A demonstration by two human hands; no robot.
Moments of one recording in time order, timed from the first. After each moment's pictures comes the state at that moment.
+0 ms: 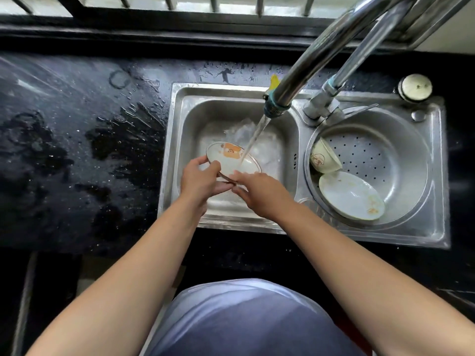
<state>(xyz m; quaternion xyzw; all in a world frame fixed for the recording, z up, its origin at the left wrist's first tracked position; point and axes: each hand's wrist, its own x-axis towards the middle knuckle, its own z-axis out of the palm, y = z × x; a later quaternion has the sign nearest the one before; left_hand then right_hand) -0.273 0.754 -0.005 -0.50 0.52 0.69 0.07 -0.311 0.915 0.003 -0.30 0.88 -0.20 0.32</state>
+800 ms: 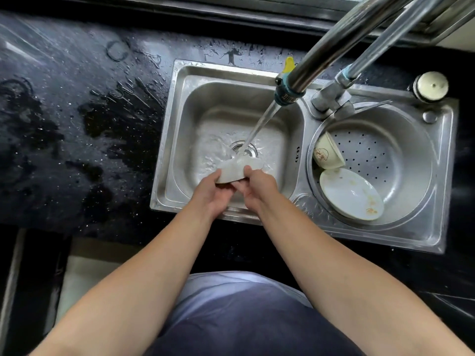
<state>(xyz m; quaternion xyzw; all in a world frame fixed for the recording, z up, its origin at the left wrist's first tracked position) -0.254 0.787 -0.046 -0.56 0.10 0.82 0.05 -0.302 0.878 -0.026 0.45 0.45 -0.69 0.35</state>
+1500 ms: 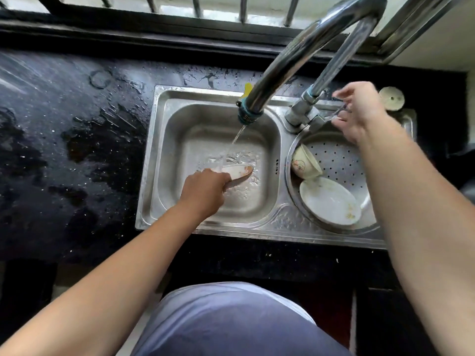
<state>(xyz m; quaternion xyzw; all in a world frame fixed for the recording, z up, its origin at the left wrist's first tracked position) -0.279 0.785 -0.001 -0.06 0.97 0.14 0.19 -0.509 1.035 0.072 0.32 0.69 -0.62 0.21</state>
